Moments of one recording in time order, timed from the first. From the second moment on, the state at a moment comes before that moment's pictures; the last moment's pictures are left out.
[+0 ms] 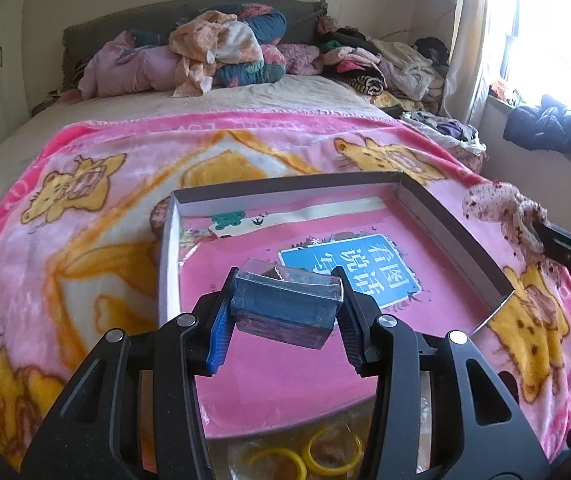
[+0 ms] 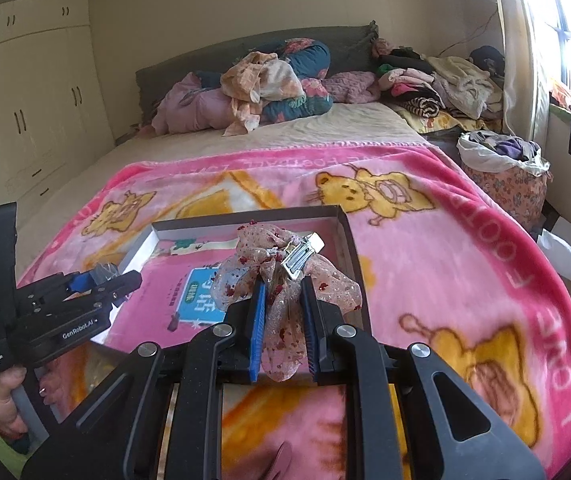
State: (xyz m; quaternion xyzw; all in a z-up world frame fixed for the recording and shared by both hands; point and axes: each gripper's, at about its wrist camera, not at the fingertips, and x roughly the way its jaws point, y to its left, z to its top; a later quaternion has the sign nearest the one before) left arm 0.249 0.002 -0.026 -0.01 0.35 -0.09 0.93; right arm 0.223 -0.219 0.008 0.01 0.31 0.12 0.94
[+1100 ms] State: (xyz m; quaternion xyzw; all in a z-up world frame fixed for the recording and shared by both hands) left arm 0.261 -0.006 -0.059 0.00 0.37 -0.08 0.93; right arm 0.250 -0.218 -0.049 0.01 0.36 0.12 0.93
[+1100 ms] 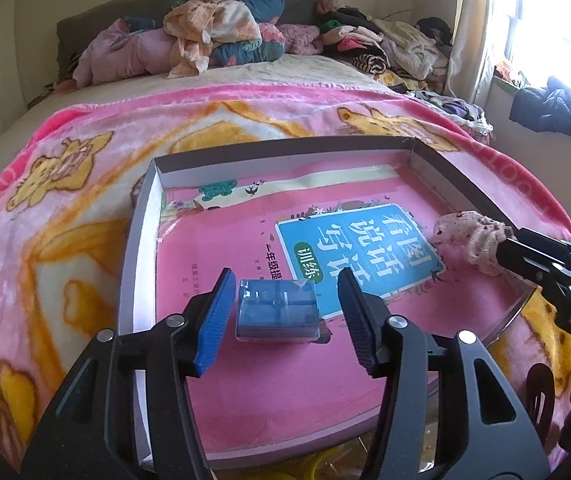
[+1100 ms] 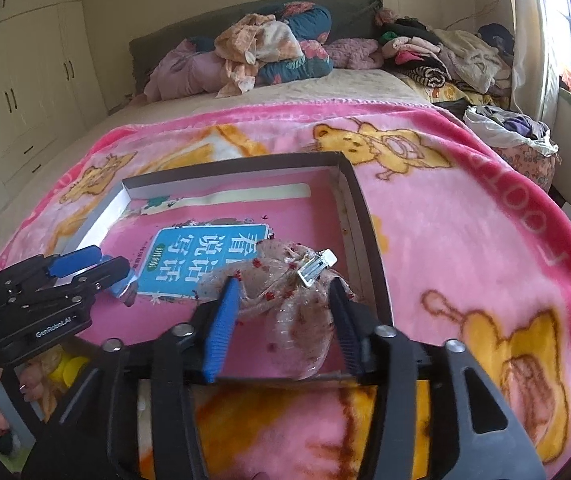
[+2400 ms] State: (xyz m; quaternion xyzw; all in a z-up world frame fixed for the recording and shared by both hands) left arm 0.158 0.025 -0.003 -0.02 0.24 -0.07 0.97; right arm 0.116 -0.221 0.000 0.02 0.28 0.11 0.95
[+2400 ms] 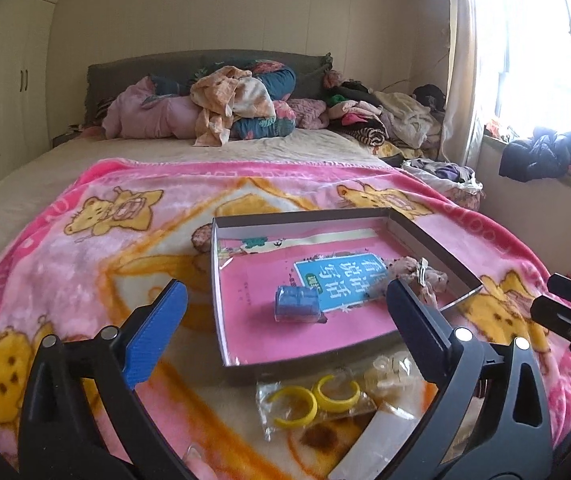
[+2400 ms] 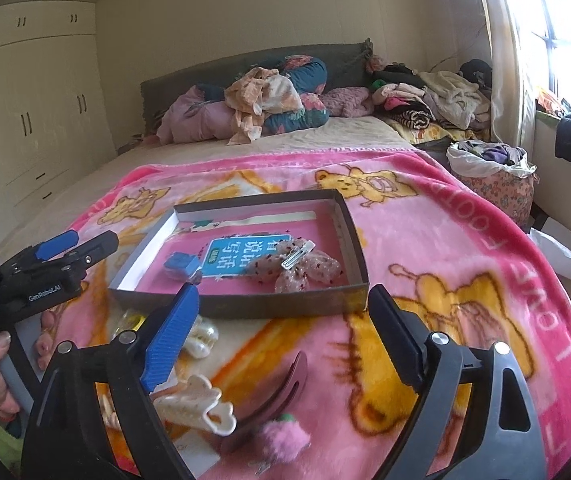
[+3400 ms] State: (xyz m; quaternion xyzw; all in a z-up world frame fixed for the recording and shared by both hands) left arm 0.095 0.027 -0.036 0.00 0.27 -0.11 0.96; right arm 0.049 -0.223 -0.029 0.02 0.30 0.11 0.95
